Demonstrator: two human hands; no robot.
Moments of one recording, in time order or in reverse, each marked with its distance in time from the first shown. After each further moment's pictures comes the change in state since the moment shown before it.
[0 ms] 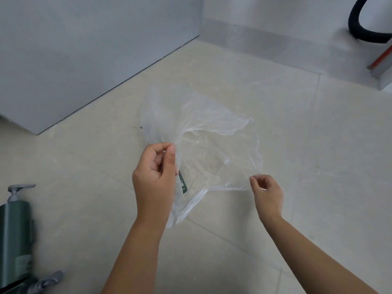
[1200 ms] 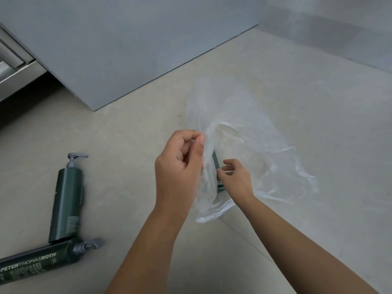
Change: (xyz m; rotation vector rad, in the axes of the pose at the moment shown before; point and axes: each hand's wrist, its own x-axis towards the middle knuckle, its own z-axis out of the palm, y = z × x) left_hand 0.018 0.002 -0.037 0.079 0.030 0.066; right_hand -0.023 -0.051 0.140 -0.188 -0.540 -0.100
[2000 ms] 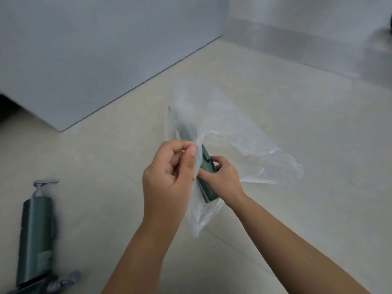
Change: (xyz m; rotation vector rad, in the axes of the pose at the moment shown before) left_hand 0.006 0.009 0.017 -0.036 -0.084 0.060; right_hand -0.005 -0.035 -0.031 0.067 0.013 0.018
